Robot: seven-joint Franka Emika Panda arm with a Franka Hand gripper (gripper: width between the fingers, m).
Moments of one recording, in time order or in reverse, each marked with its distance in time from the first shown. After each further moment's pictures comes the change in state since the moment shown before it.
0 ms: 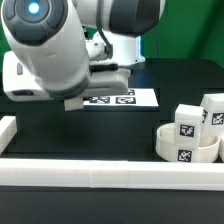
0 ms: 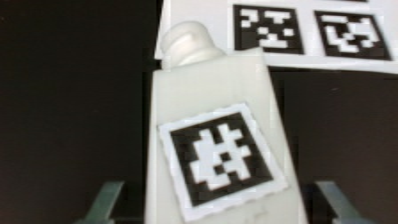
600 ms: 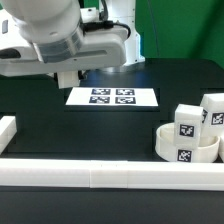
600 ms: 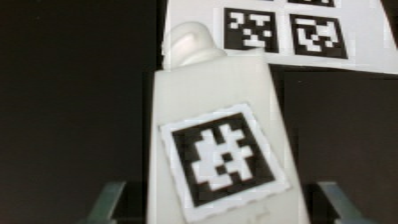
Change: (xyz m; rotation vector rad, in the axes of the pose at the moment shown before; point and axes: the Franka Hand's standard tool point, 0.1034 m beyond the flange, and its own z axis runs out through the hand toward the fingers) arm -0.013 0.002 -0.053 0.006 0.163 -0.029
